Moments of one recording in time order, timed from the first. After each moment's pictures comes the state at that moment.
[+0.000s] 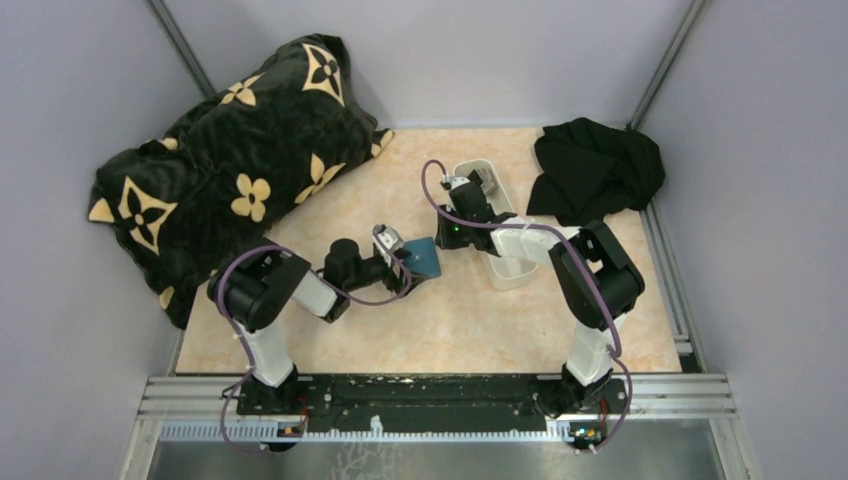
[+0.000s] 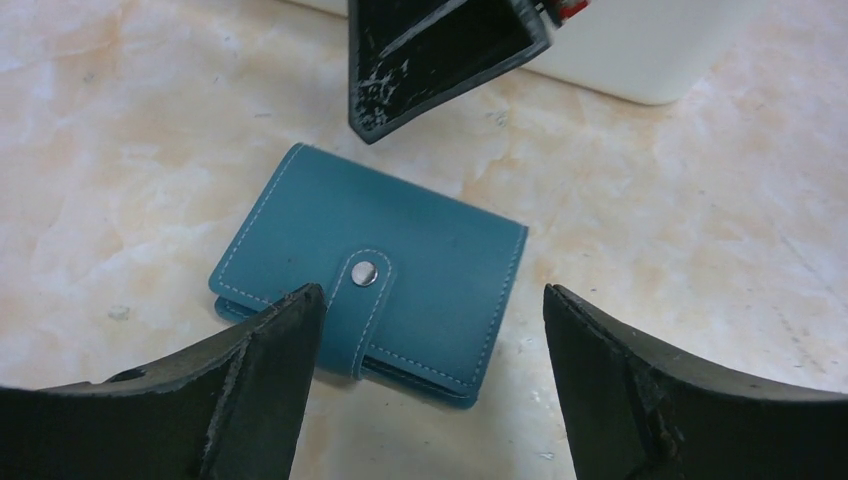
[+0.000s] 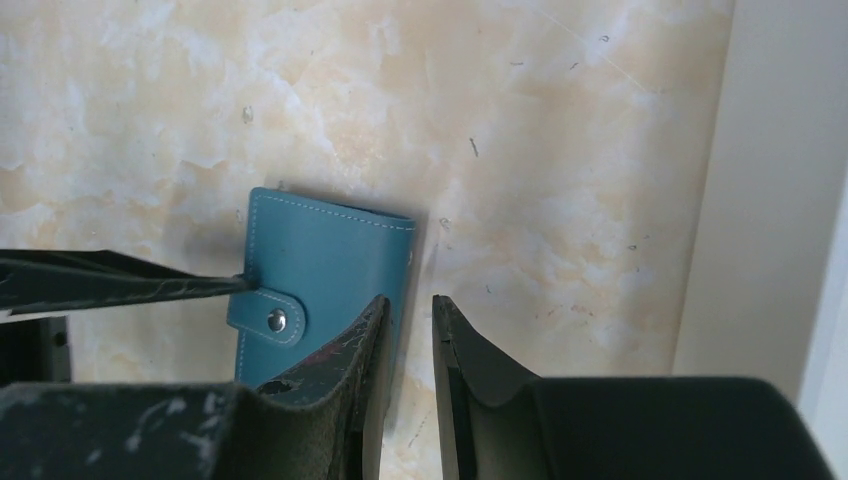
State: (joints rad) left arm -0.55 1.78 0.42 1.13 0.52 0.00; right arm 0.61 1.81 1.07 -0.03 -0.07 0.38
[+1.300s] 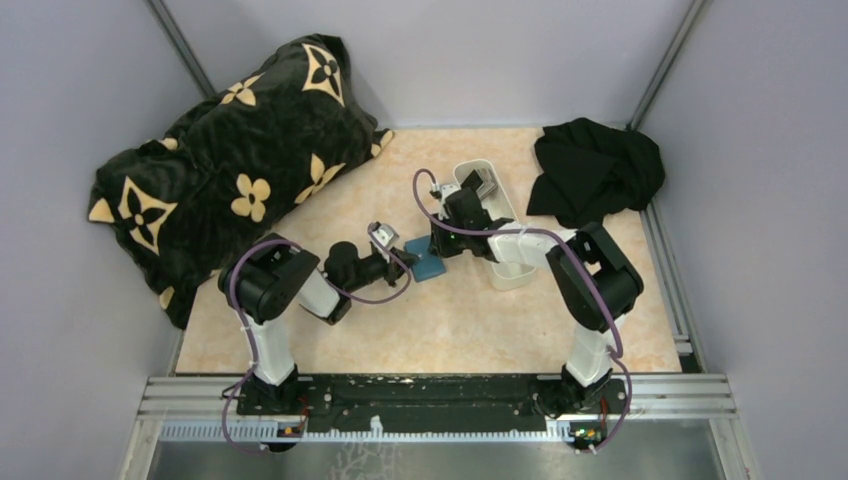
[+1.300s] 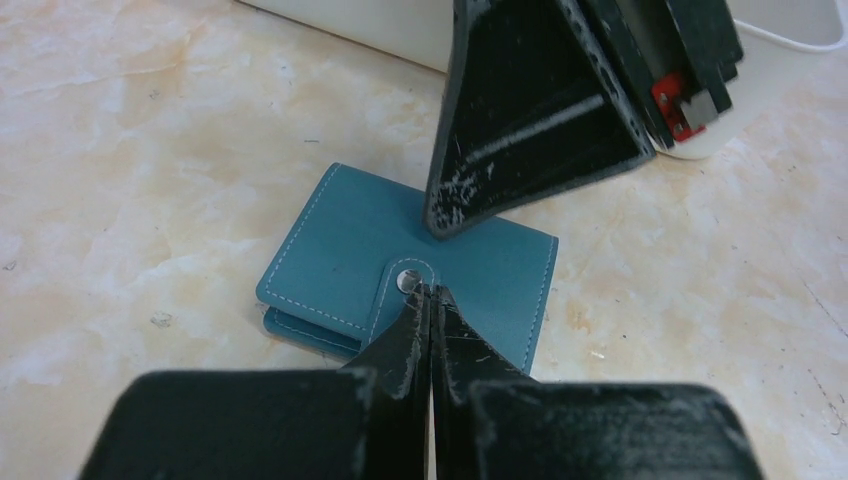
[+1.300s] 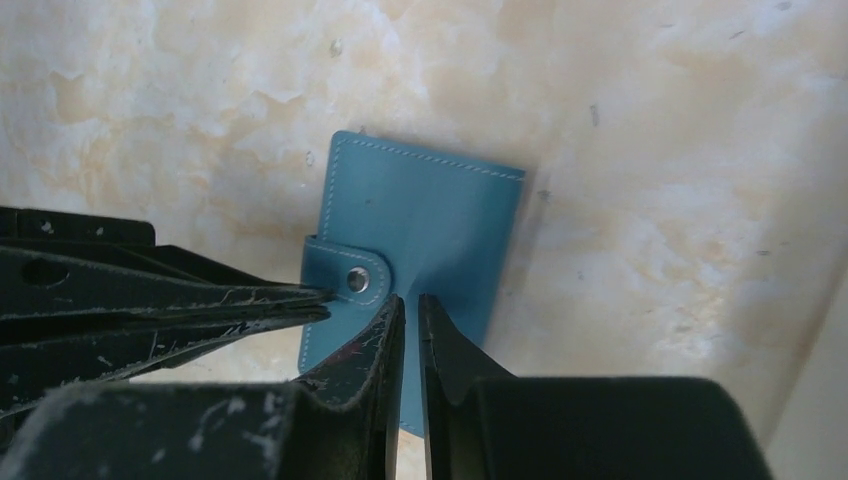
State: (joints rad) left arm -0.55 1.89 0.42 1.33 0.42 -0.07; right arm 0.63 1.80 1.04 0.01 -0.20 0.33
